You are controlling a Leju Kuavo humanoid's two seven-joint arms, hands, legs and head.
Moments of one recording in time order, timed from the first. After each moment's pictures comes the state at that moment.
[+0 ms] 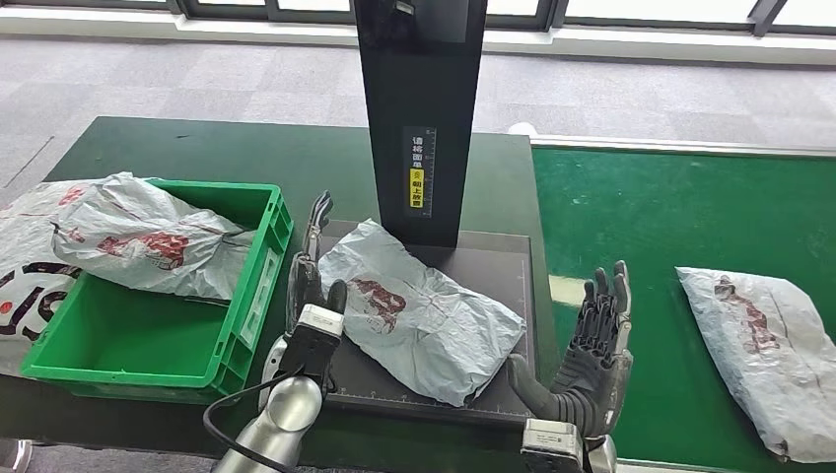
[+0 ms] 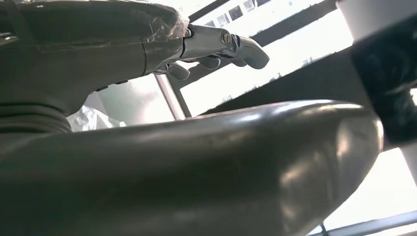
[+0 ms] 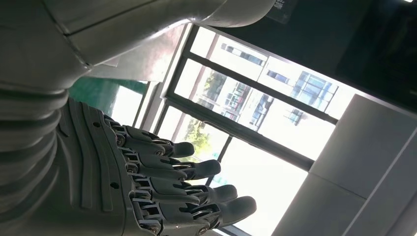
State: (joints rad) left arm -0.23 -0.21 -0.18 -1.22 -0.39 0.42 -0.51; right arm 0.22 0.23 0.25 -1.80 0.67 -0.70 -0.70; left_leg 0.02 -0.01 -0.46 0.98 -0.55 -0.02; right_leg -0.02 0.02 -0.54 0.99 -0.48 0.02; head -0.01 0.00
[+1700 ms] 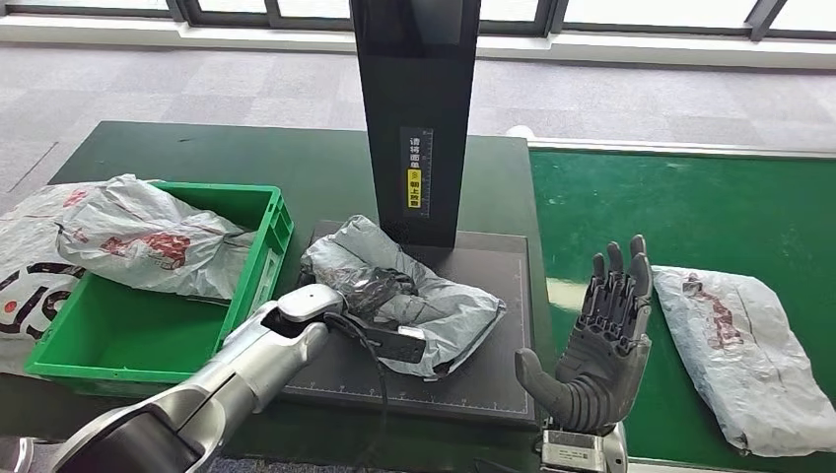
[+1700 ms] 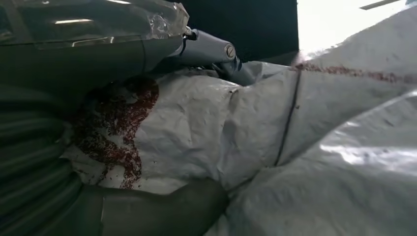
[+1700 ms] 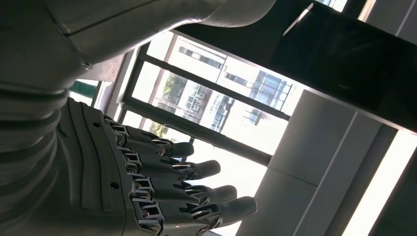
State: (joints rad) left arm -0.74 -0.07 -0.46 -0.47 -1.07 -0.11 -0.30; right arm 0.13 0.15 0.33 -1.86 0.60 -0.70 -0.70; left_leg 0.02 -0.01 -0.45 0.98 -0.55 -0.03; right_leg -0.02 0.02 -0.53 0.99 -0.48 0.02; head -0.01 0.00
